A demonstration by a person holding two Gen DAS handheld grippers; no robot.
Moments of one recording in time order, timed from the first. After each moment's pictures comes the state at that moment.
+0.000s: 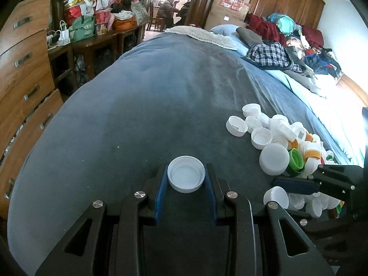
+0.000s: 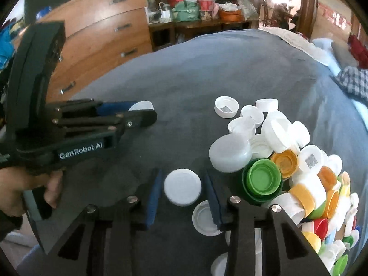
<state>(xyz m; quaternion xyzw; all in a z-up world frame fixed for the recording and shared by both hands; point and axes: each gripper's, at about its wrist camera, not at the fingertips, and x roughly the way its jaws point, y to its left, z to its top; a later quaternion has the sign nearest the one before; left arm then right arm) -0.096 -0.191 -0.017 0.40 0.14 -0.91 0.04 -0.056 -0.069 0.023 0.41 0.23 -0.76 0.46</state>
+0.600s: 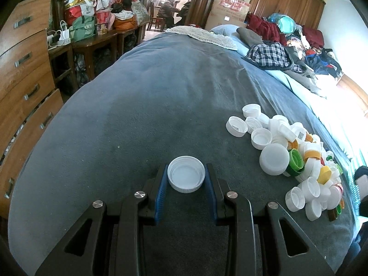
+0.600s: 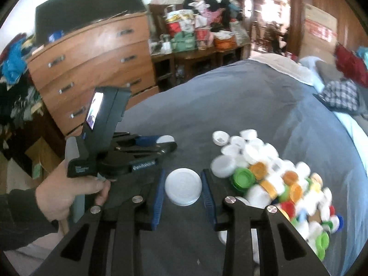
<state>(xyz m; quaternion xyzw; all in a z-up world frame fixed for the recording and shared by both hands) -0.097 -0.192 -0.017 0.40 0.14 -0.91 0.04 -0.009 -0.021 0.107 0.36 0.17 -0.80 0.45</state>
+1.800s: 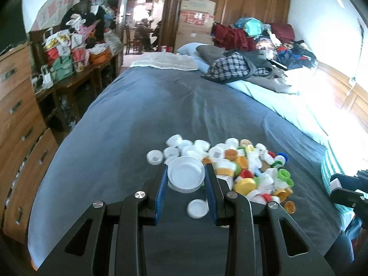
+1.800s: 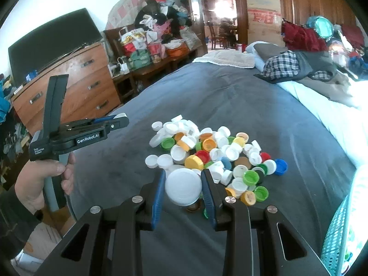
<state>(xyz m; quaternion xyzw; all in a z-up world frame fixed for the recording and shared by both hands) -0.075 -0.080 0.090 0.35 0.07 -0.94 -0.01 -0.003 0.141 0.153 0.36 0.09 -0.85 0.36</state>
